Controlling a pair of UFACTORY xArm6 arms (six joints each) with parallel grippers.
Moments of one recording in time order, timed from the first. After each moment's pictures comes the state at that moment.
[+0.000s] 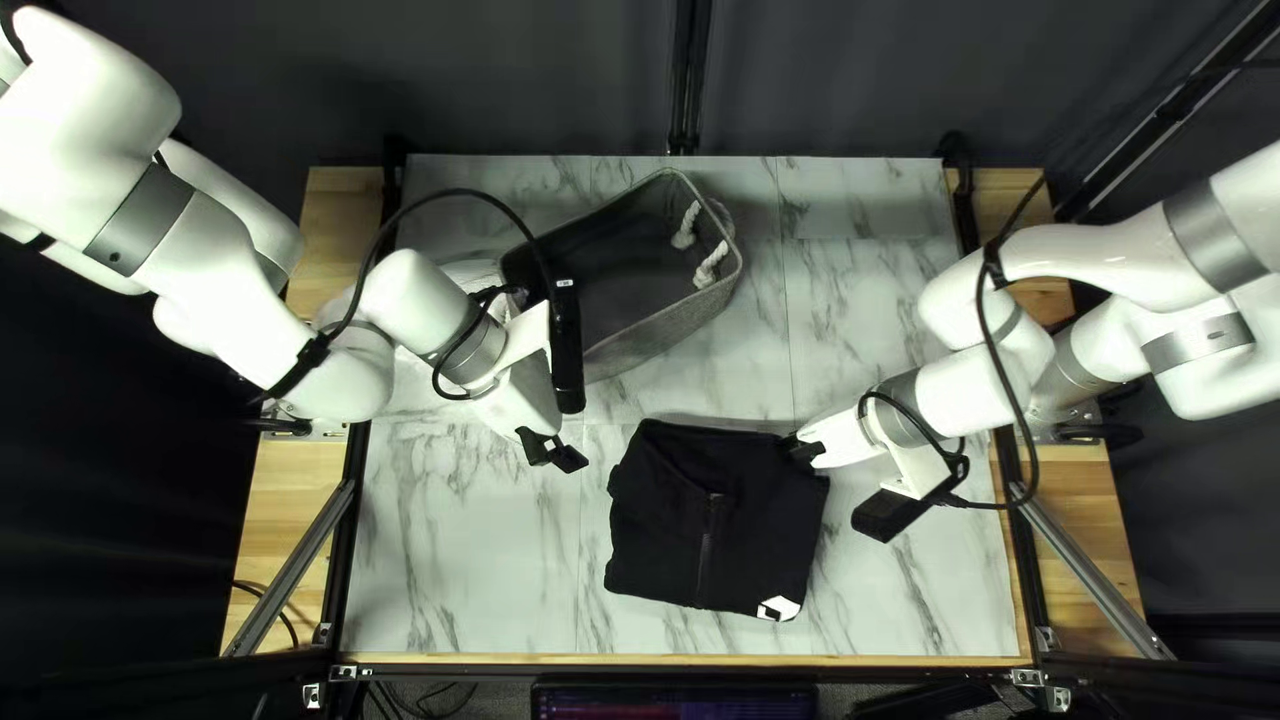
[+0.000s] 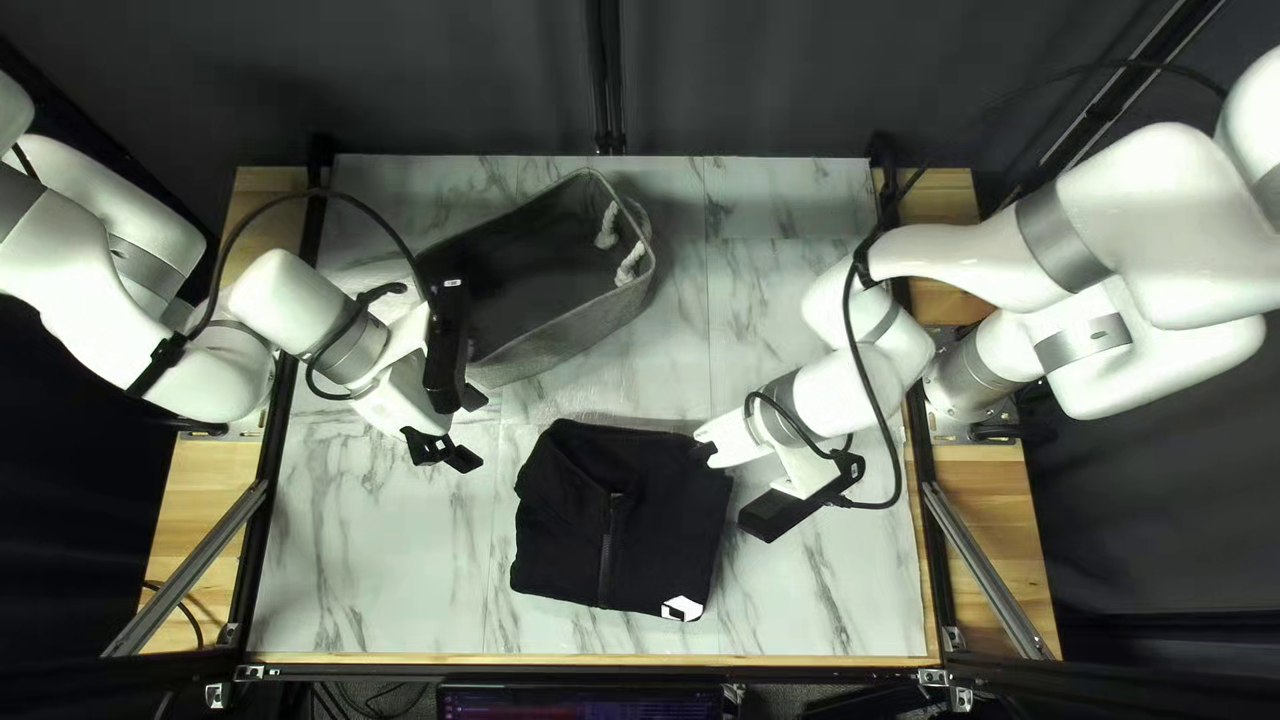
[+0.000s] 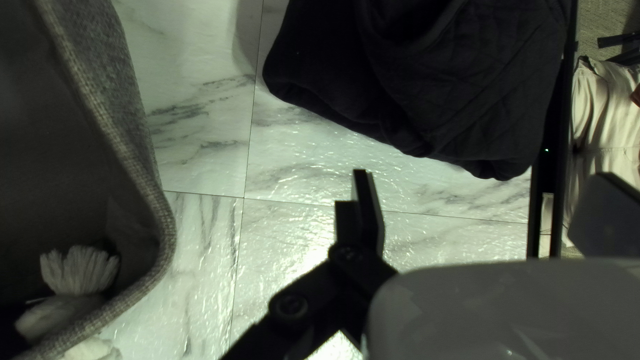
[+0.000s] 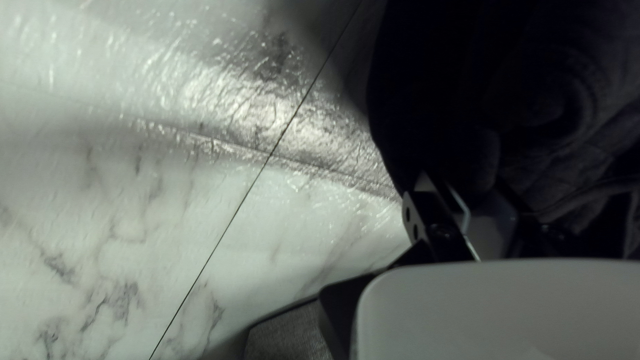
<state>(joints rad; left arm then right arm) -0.37 -0.46 -0.30 -0.81 0.12 0.17 0.26 -0.26 -0.35 -0.76 0.19 -1.16</state>
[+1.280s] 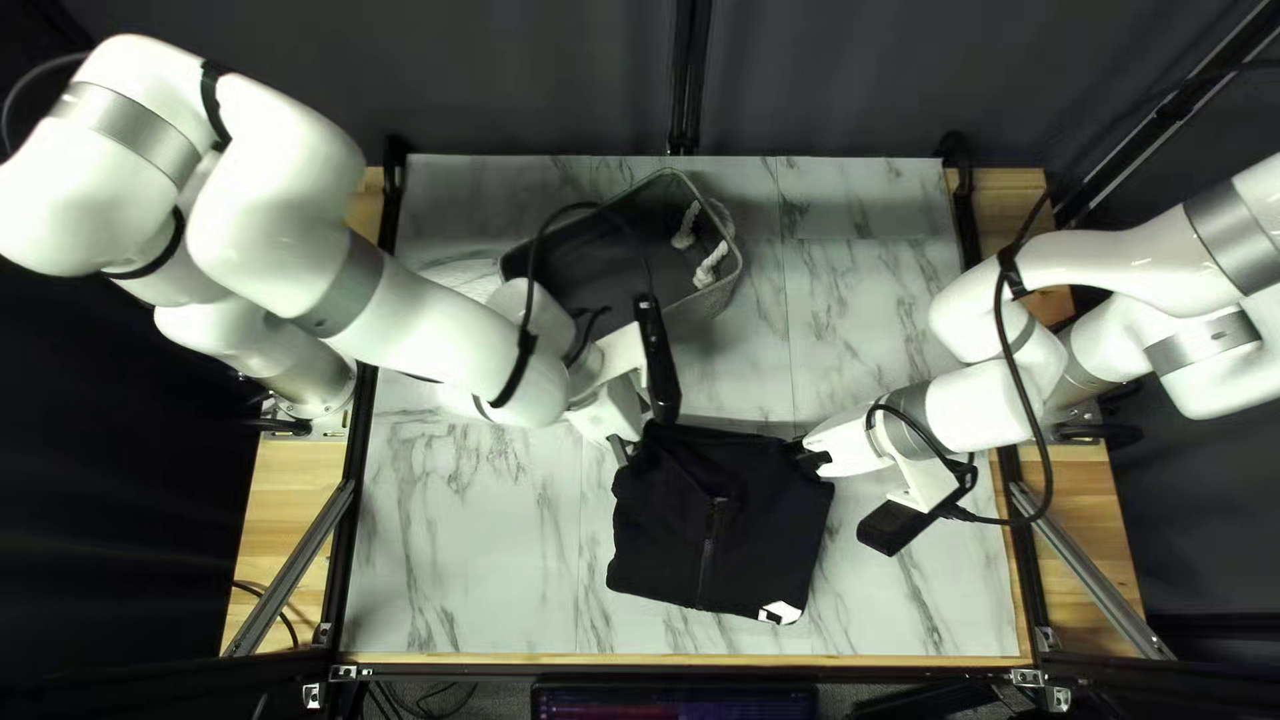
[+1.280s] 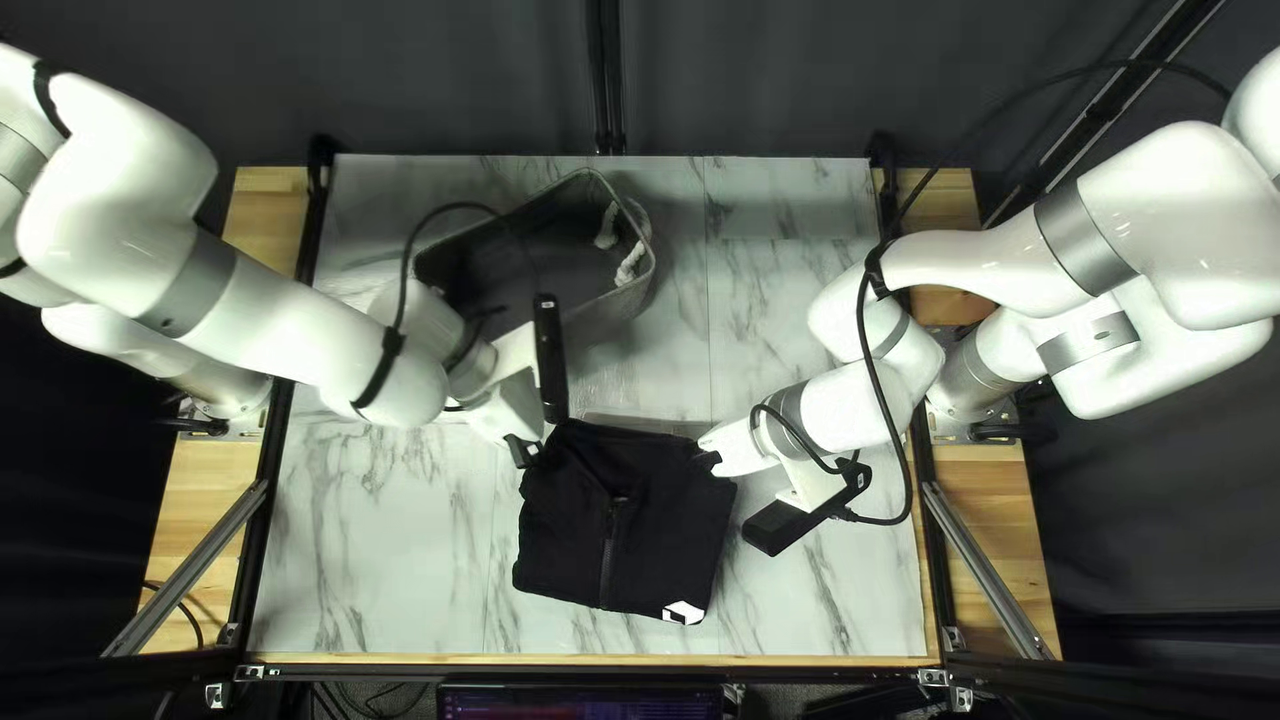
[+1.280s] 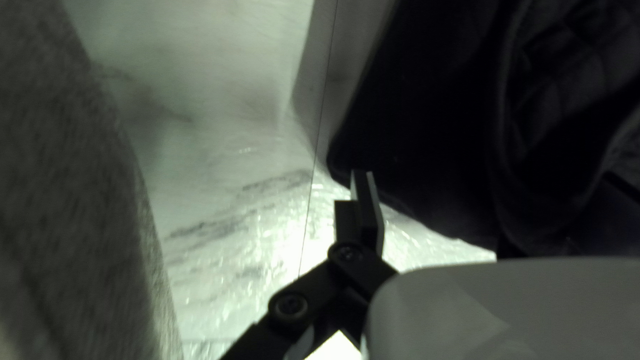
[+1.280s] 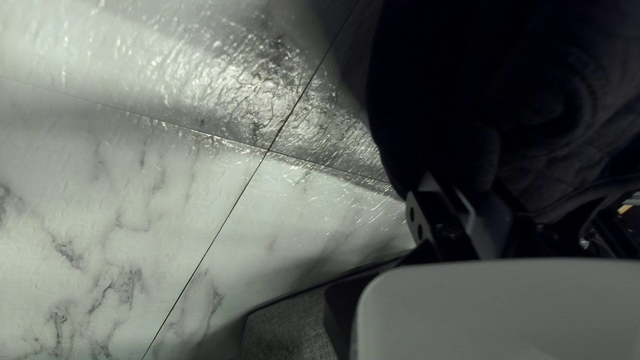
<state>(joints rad) -0.30 0.14 -0.73 -1.52 0.12 0.92 0.32 -0.27 -0.38 -0.75 0.26 -1.13</state>
